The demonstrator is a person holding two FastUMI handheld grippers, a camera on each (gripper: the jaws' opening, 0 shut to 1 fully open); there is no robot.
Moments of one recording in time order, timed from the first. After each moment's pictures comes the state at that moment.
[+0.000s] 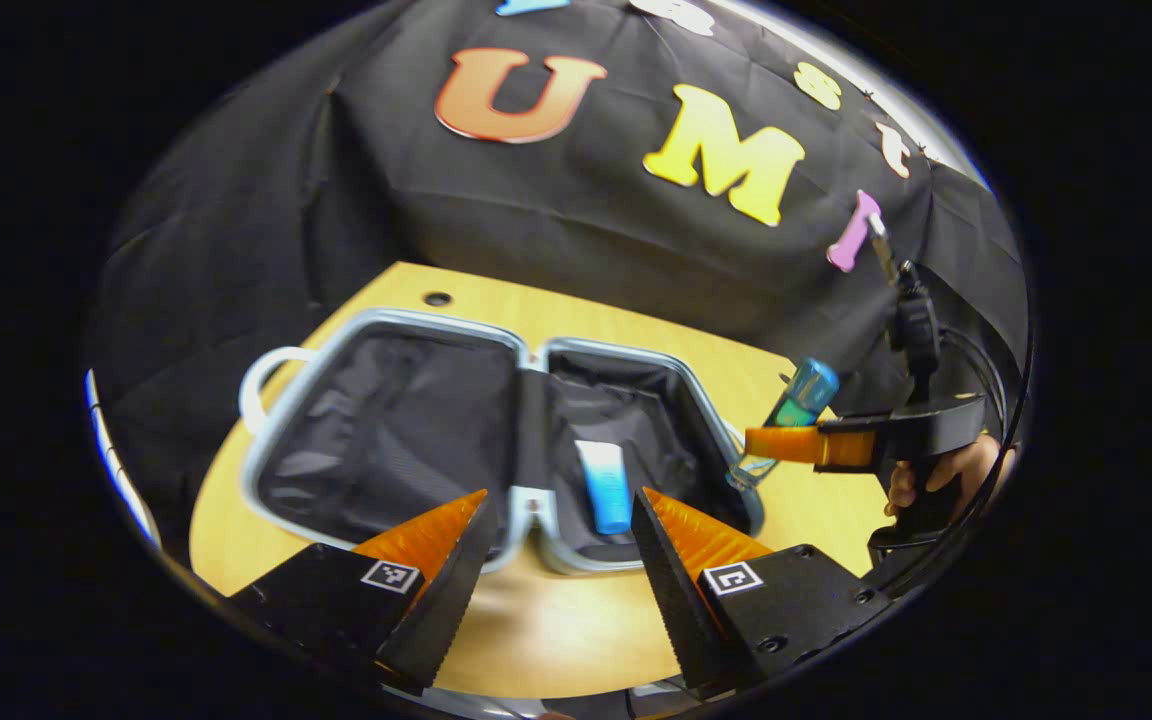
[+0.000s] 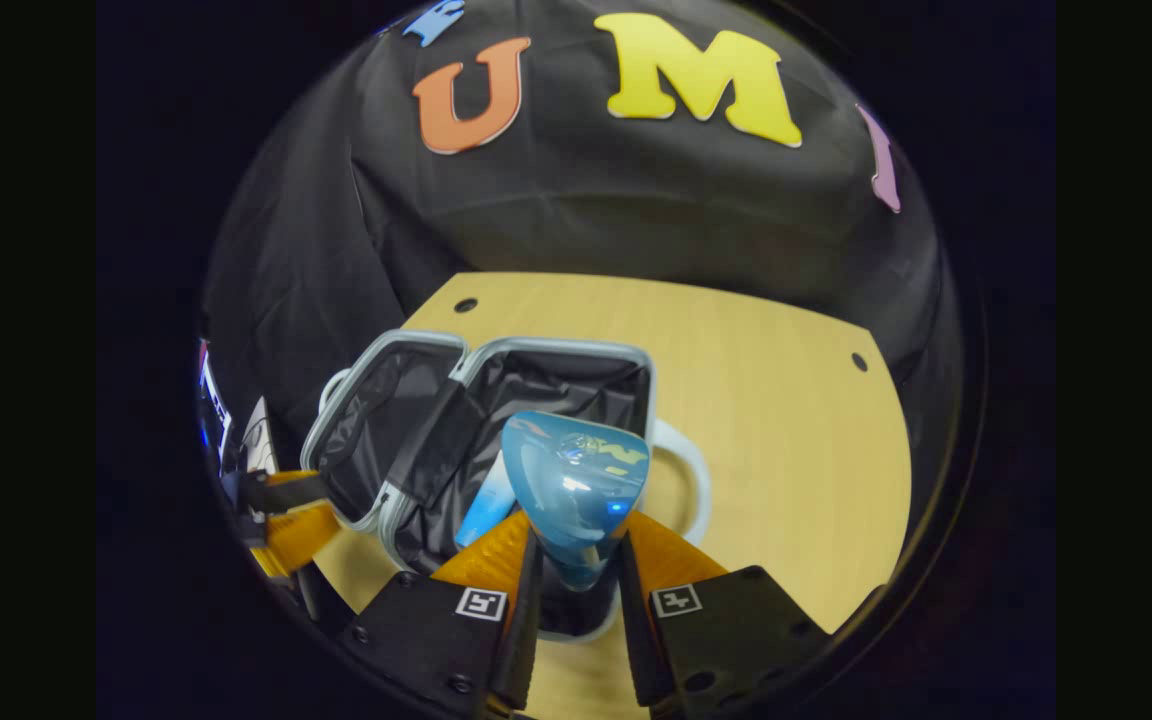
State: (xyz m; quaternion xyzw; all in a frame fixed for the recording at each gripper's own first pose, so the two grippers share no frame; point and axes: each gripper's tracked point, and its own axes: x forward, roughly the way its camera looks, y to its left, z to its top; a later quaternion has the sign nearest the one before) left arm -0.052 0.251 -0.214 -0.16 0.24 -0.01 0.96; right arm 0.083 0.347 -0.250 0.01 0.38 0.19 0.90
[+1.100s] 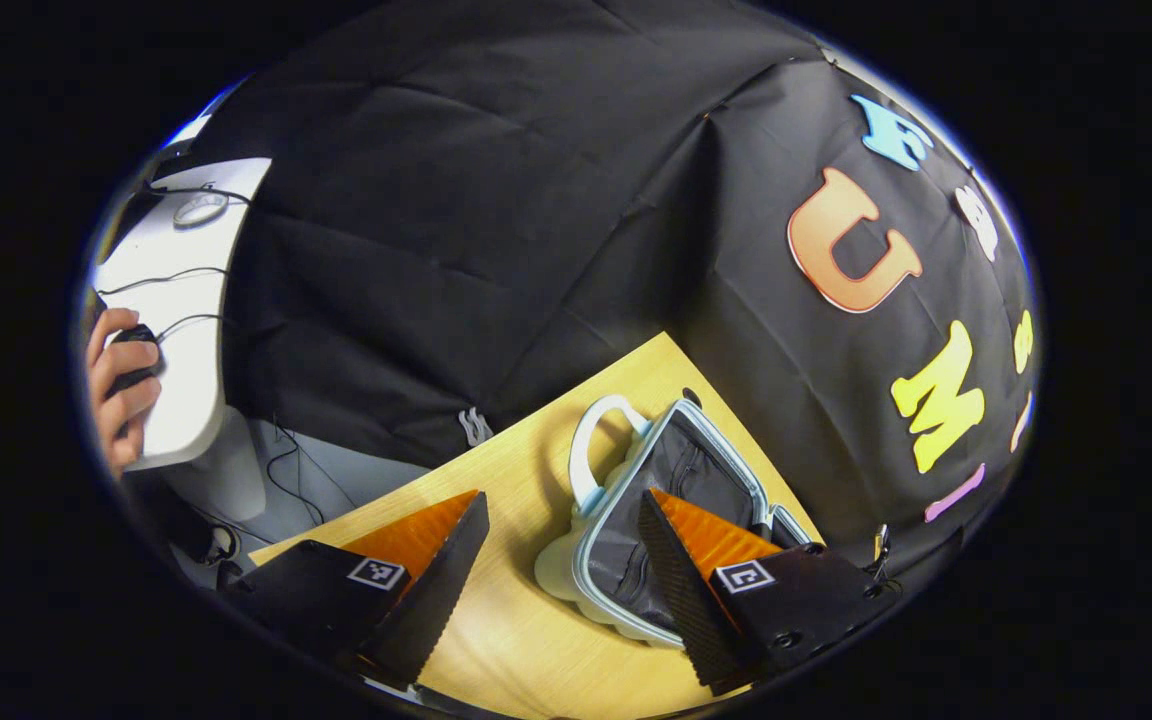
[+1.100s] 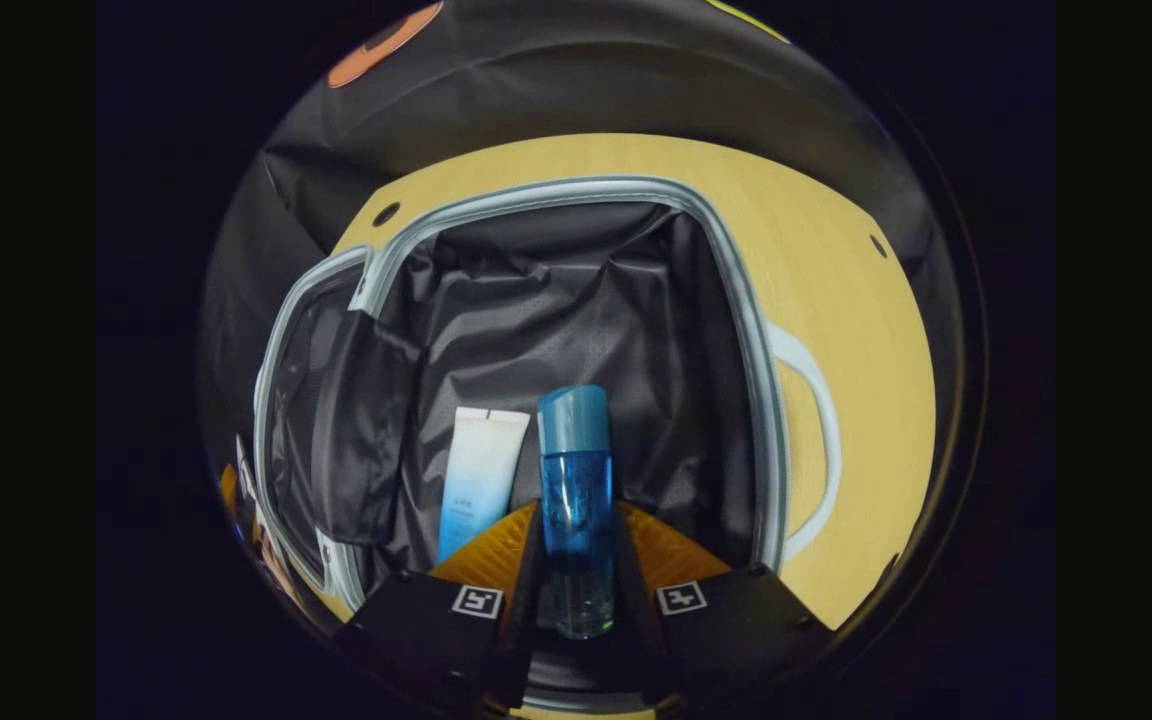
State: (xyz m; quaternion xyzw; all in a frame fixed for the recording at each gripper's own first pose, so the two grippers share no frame) left arm -0.056 0.470 -0.291 -0.43 0.19 0.21 0.86; right arm 0.113 0.379 -0.344 0.05 0.54 0.09 0.84
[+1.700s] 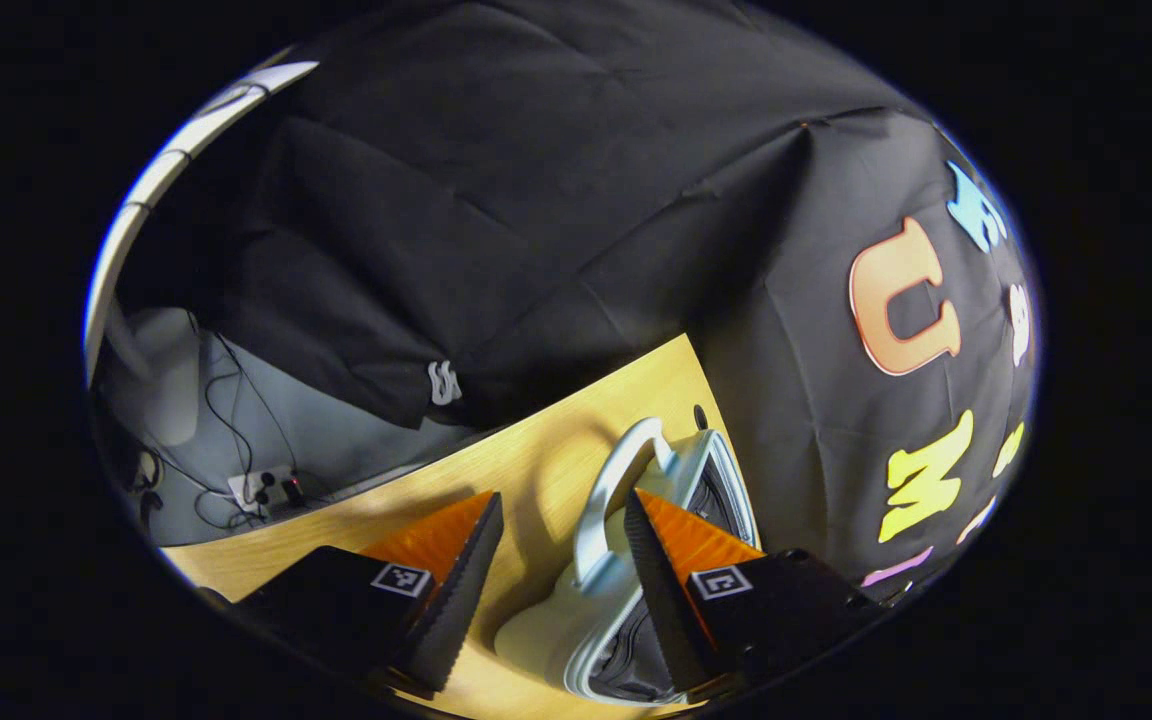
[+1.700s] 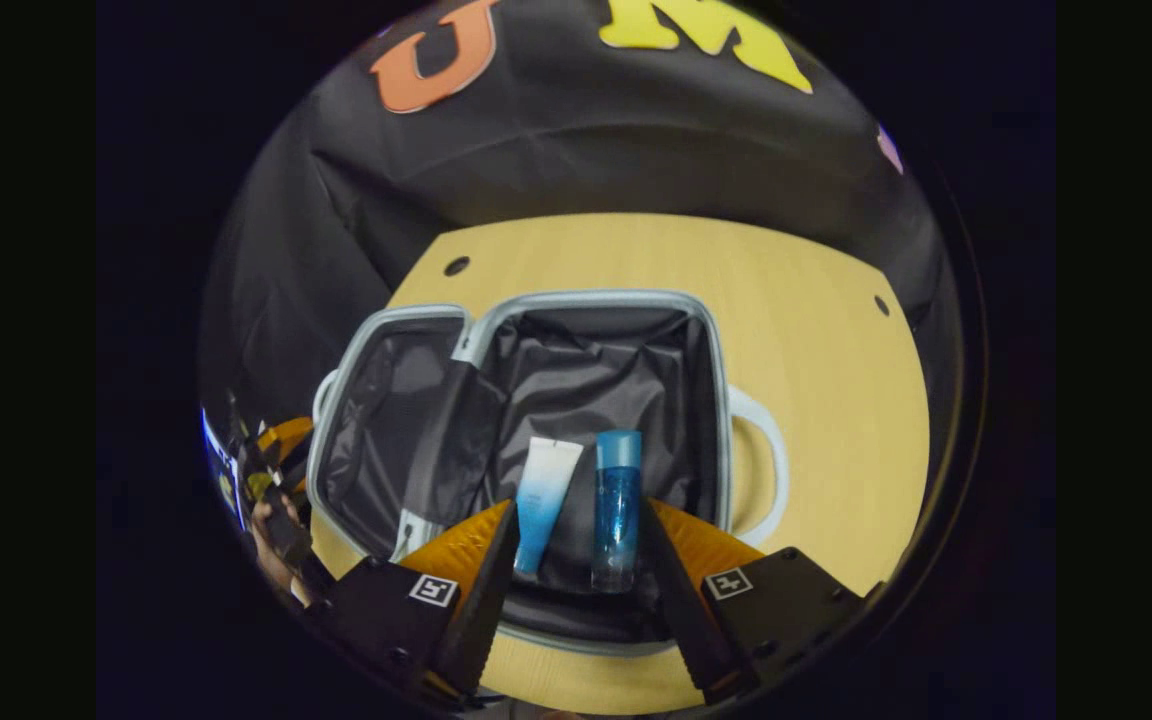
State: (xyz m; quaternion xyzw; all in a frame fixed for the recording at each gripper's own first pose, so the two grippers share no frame) left arm 0.025 0.482 -0.338 -0.56 0.18 0.18 0.79; right arm 0.083 0.376 -0.226 0.03 0.43 0.18 0.88
